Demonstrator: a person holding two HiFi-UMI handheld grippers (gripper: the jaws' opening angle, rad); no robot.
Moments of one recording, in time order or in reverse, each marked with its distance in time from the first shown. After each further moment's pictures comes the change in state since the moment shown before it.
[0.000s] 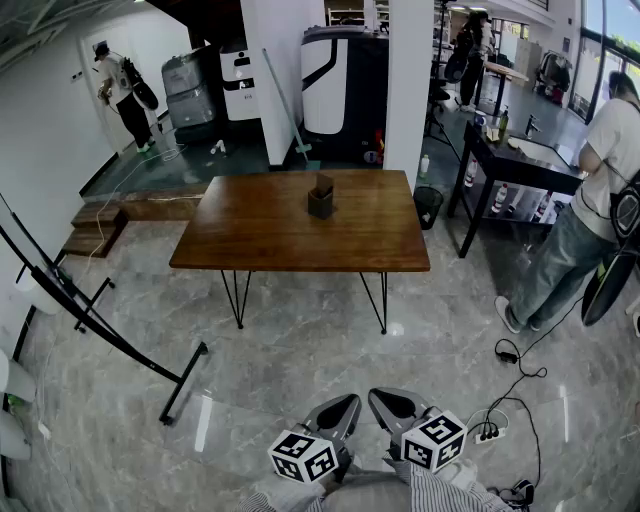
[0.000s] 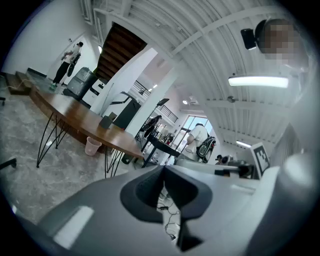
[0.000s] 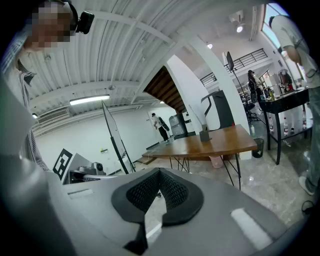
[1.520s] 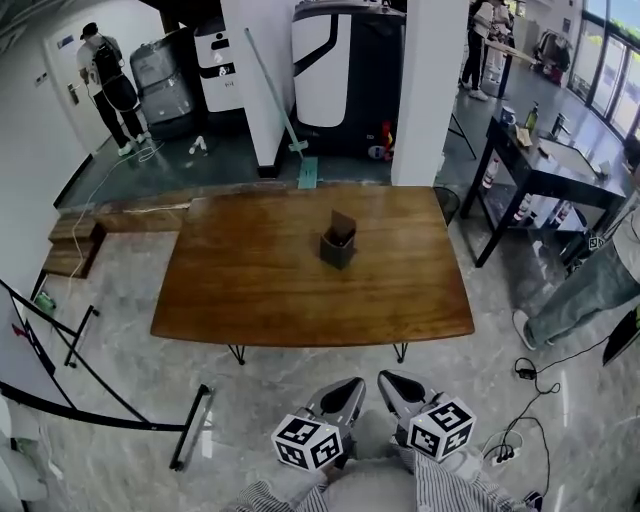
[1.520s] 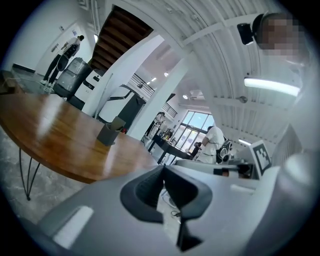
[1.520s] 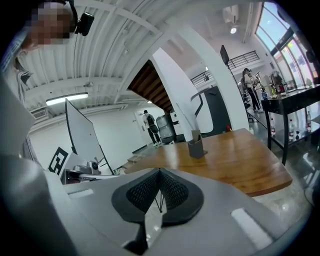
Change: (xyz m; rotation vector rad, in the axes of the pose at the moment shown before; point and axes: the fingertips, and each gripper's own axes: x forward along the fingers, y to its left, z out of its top) left arm 0.198 0.235 0.173 0.024 0.077 -0.037; right arm 0.271 -0.180 0.133 0.043 -0.013 -0.116
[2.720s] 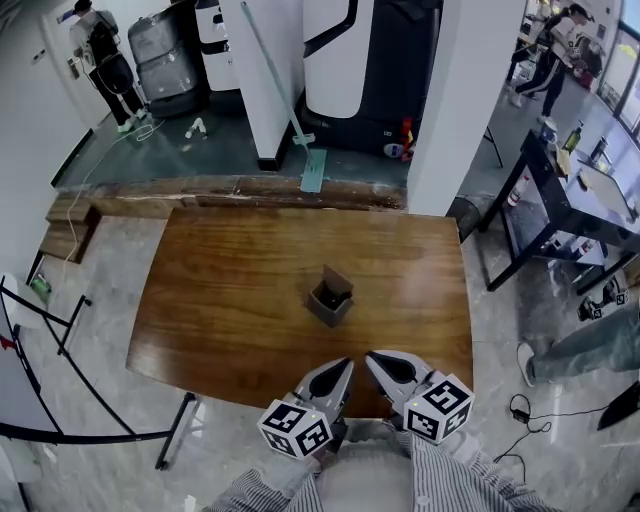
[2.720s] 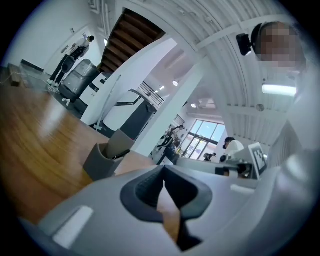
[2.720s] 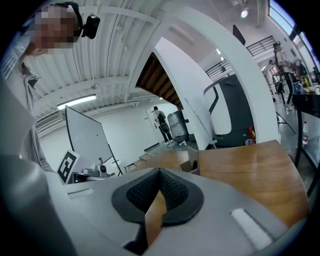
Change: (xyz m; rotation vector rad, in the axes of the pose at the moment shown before) left arm 0.187 0.121 0.122 -0.061 -0.108 0.068; right arm 0.167 -0.148 0.122 -0.059 0.051 0.201
